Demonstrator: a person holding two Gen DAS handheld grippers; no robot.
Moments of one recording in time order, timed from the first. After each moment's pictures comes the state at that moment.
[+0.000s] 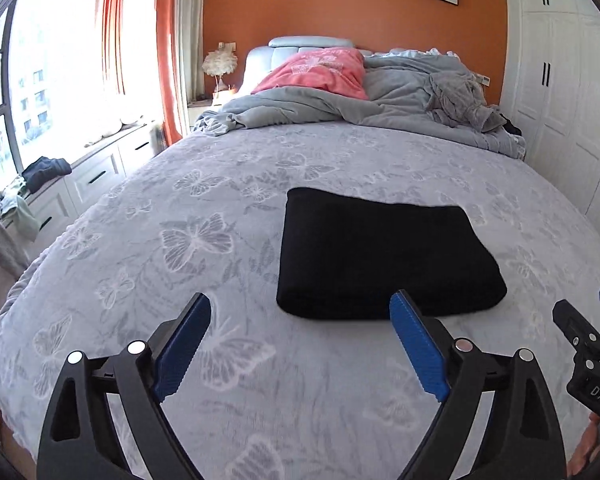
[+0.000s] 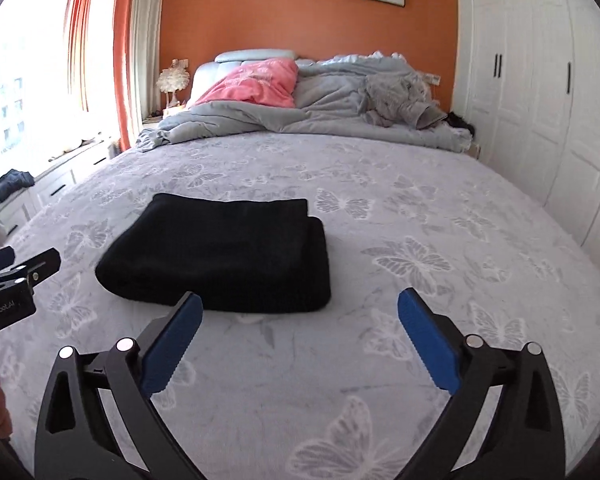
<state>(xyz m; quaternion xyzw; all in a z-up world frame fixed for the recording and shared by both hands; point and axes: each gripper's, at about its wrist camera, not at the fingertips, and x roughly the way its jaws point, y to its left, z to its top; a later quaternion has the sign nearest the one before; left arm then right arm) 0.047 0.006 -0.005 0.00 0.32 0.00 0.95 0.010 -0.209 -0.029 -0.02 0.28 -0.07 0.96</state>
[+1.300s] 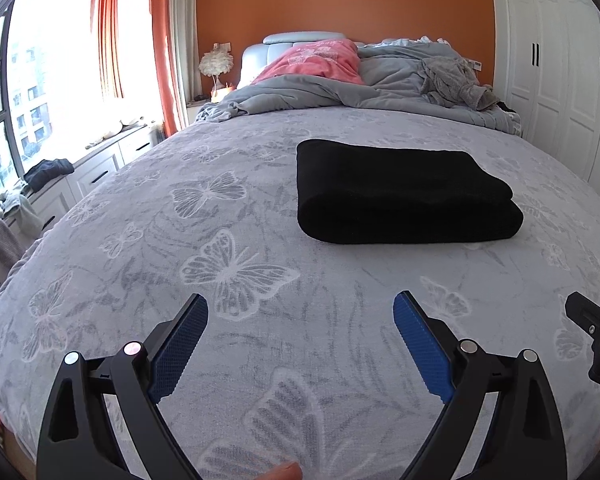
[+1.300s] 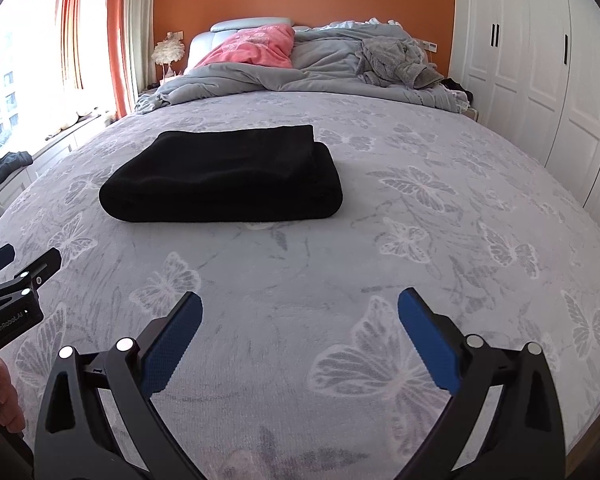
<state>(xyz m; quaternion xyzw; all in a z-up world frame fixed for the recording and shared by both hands) 0.010 0.020 -0.067 0.02 0.31 0.00 0.95 -0.017 -0.196 -0.075 0.01 0.33 -0.05 0.94</state>
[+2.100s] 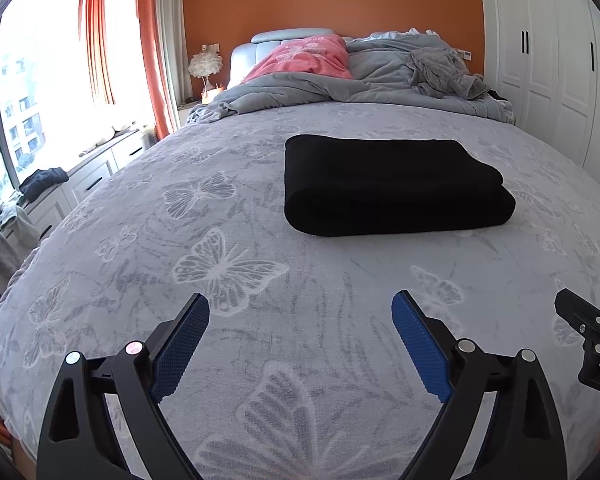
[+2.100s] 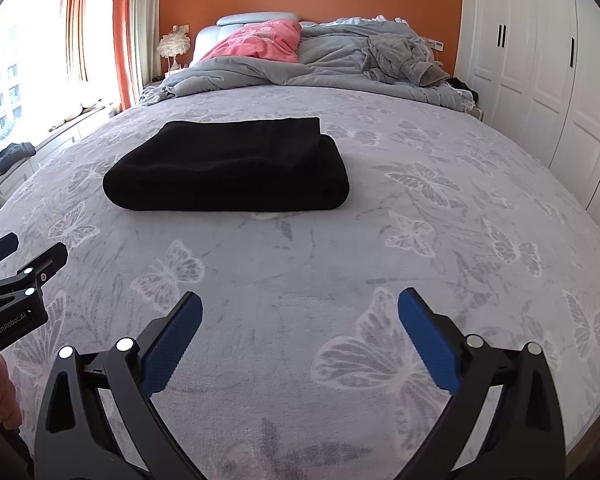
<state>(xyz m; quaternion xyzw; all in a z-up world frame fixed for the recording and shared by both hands) 0.007 0.009 -0.067 0.04 0.32 -0.01 0.95 -0.019 -0.193 -0.081 0.00 0.34 -0.05 0.94</state>
